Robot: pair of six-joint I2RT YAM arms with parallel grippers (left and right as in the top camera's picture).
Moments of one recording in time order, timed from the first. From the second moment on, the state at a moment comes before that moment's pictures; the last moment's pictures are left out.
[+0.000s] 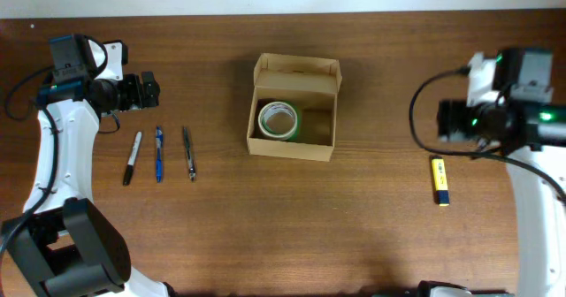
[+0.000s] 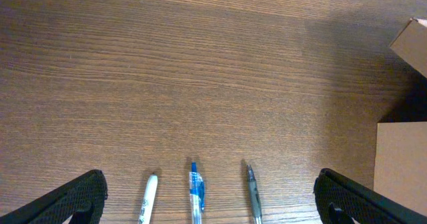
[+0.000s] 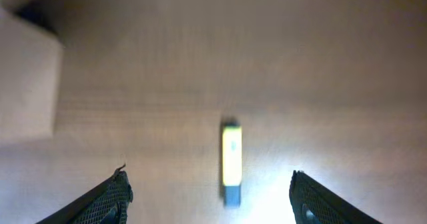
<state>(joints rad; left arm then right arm) 0.26 1.76 1.46 -0.72 0.23 0.11 -0.15 1.39 1.39 -1.11 0.01 -0.13</state>
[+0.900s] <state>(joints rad) 0.26 1.76 1.46 -0.72 0.23 0.11 -0.27 1.86 1.11 -0.93 0.01 -0.22</state>
